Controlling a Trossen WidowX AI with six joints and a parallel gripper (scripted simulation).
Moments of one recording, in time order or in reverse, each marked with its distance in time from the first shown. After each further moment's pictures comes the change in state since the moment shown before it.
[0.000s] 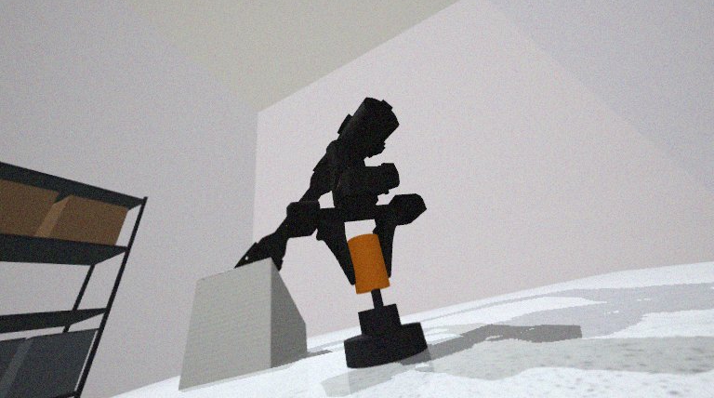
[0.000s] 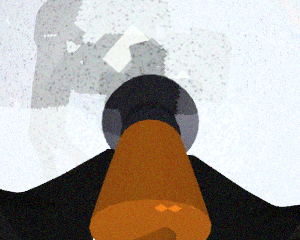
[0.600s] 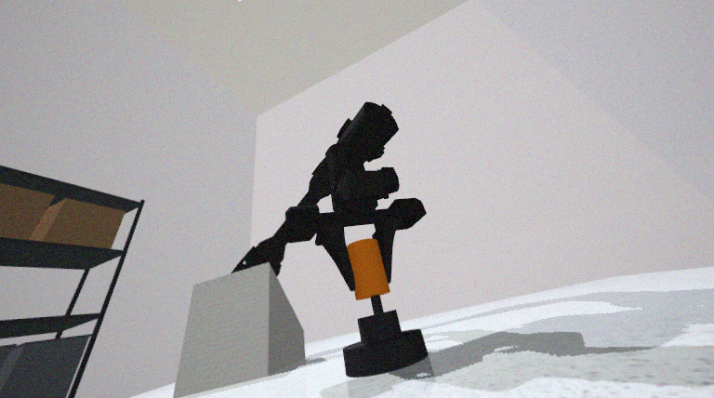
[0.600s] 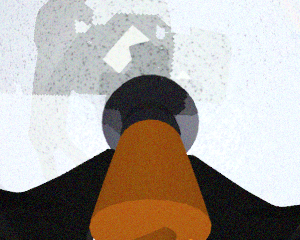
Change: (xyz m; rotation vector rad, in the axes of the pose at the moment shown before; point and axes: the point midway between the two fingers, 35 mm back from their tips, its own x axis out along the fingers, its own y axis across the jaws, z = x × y) arm 0.001 -0.001 0.000 0.005 0.000 0.000
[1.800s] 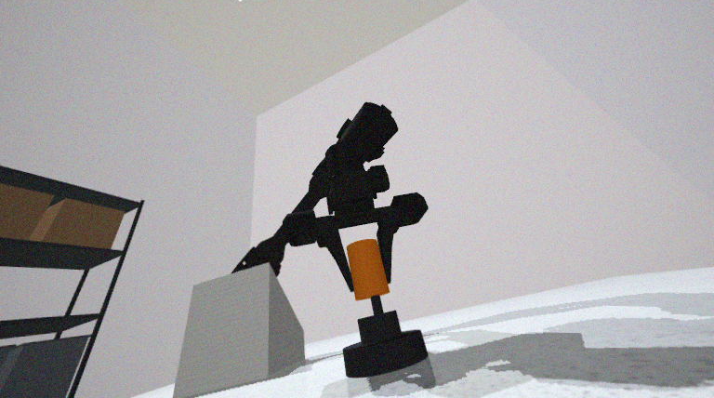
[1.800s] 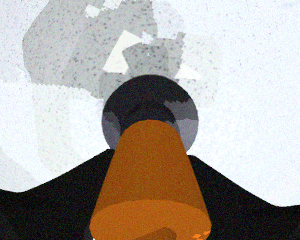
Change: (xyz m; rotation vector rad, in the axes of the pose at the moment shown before) arm 0.000 0.000 0.000 0.209 0.000 0.001
